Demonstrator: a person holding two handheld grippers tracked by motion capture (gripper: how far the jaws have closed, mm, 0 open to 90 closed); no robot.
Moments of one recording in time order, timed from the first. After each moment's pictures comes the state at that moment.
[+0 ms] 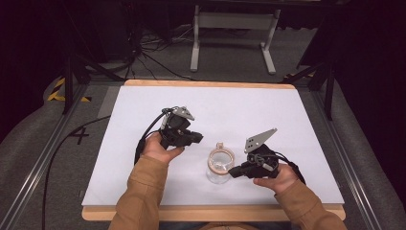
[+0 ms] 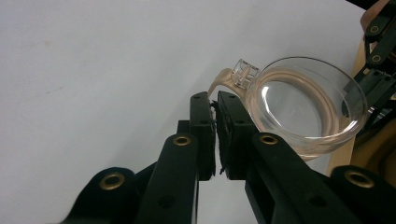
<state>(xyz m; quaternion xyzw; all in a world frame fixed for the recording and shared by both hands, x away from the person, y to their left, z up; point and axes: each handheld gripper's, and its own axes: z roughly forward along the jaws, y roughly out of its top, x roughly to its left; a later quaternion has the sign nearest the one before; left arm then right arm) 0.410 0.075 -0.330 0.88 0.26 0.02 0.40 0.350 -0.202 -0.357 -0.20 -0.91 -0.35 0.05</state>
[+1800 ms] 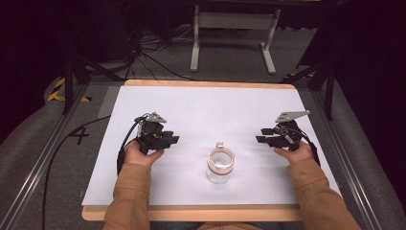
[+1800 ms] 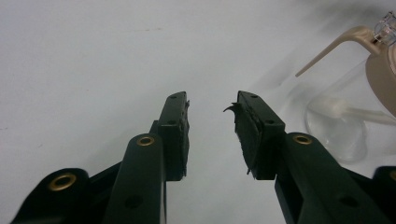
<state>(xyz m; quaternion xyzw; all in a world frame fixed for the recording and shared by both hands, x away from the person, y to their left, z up) 0.417 0.139 -0.379 0.83 0.38 0.07 0.40 0.438 -0.308 -0.387 -0.34 -0.85 -0.38 -0.12</state>
